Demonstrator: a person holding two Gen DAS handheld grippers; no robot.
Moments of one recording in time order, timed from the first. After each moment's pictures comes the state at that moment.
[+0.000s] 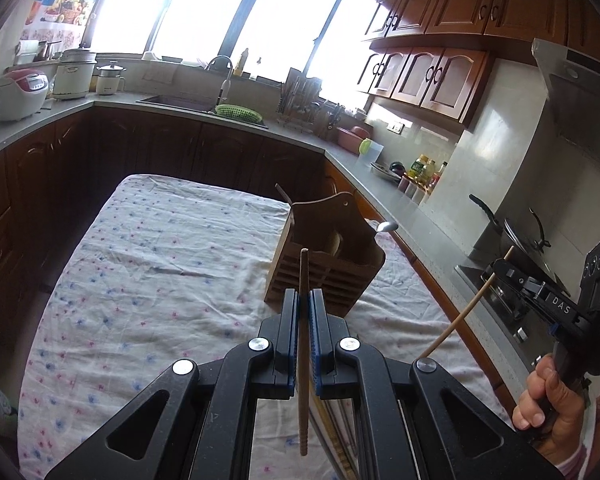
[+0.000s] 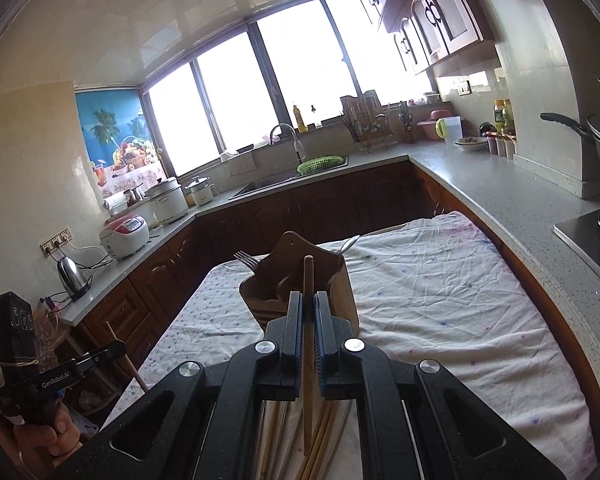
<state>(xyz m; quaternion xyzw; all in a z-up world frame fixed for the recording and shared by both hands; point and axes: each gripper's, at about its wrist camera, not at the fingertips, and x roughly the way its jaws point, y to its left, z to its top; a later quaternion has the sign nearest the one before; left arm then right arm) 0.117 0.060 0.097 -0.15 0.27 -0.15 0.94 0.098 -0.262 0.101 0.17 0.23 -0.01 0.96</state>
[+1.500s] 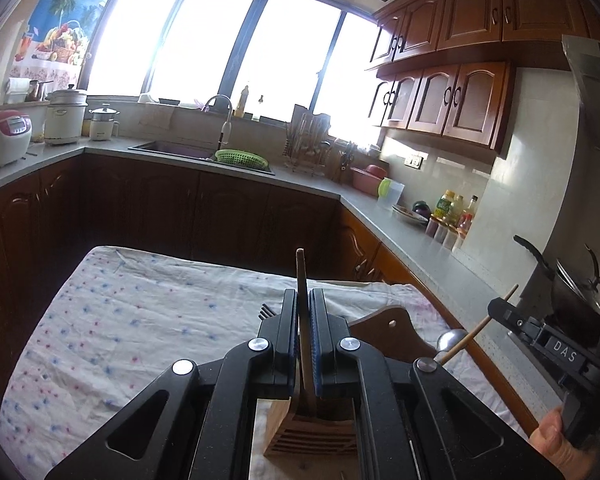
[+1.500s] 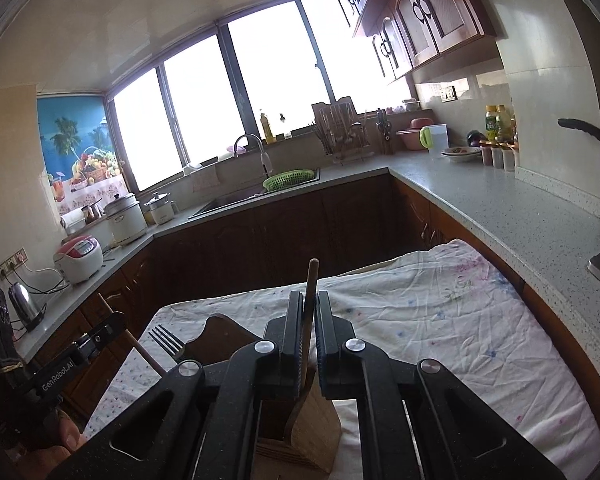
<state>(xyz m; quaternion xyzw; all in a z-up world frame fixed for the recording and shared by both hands) 0.349 -0.009 0.051 -0.13 0.20 -0.12 0.96 0.251 -0.293 0.068 0.16 0.22 -0.06 0.96</state>
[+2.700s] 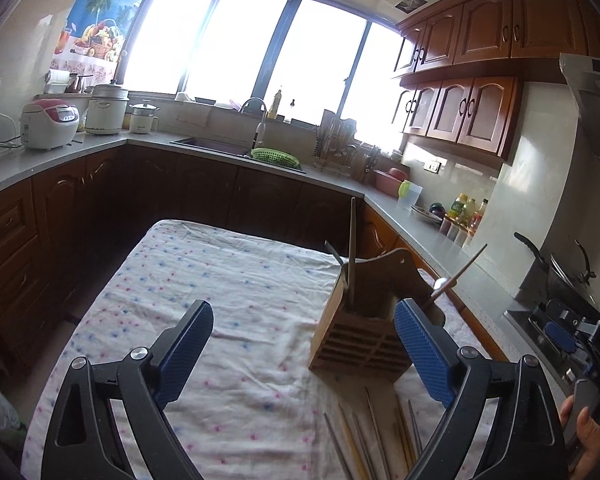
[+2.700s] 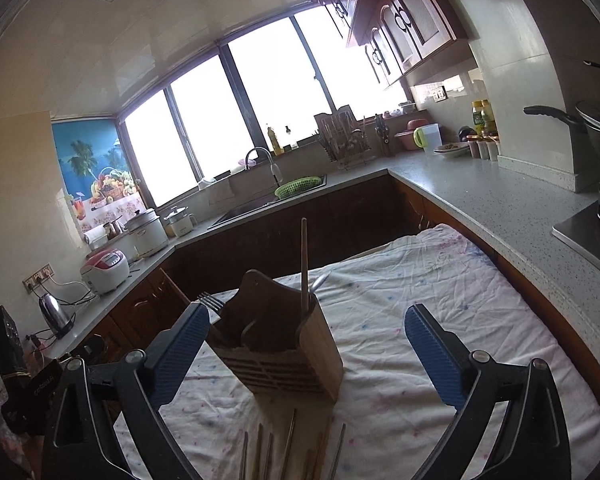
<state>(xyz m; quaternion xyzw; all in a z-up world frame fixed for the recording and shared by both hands) 0.173 0.054 0.047 -0.14 0.20 -0.08 0.97 0.134 -0.296 0.080 0.20 0.20 -0.05 0.96</state>
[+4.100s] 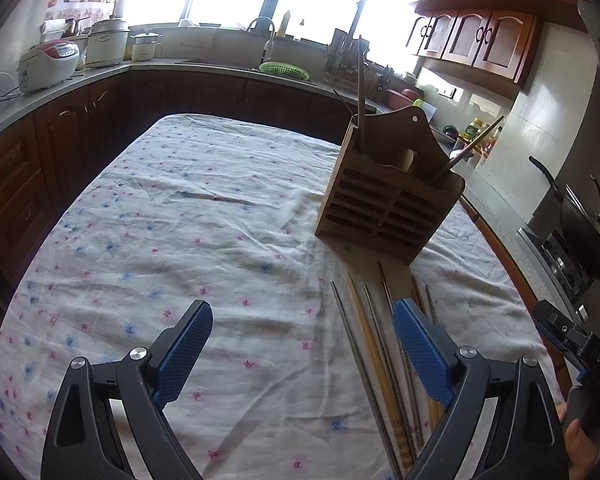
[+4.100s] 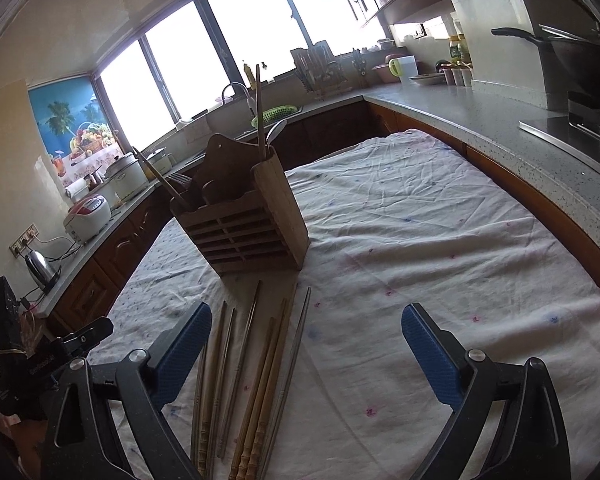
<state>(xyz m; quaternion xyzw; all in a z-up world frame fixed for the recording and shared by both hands) 0.150 0.023 0.016 -0.13 0.35 -0.07 0.93 0.079 -0.273 -0.009 0.21 0.31 -0.06 0.92</state>
